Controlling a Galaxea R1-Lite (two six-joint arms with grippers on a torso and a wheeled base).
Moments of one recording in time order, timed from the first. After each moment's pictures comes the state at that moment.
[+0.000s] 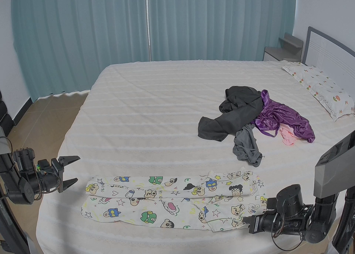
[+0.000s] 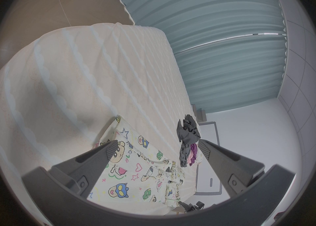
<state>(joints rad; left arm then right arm) 0.39 2.09 -0.35 -1.19 -0.82 -0.87 0.58 2.16 -0.02 -1.38 -0.01 0.55</state>
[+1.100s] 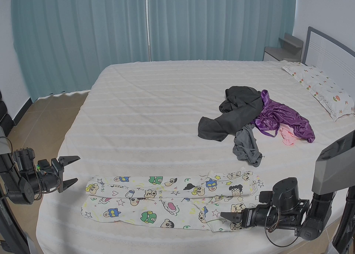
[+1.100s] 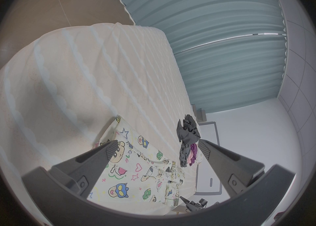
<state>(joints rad) 0.39 2.09 -0.35 -1.19 -0.82 -0.87 0.59 2.16 -0.12 -1.37 0.11 0.59</state>
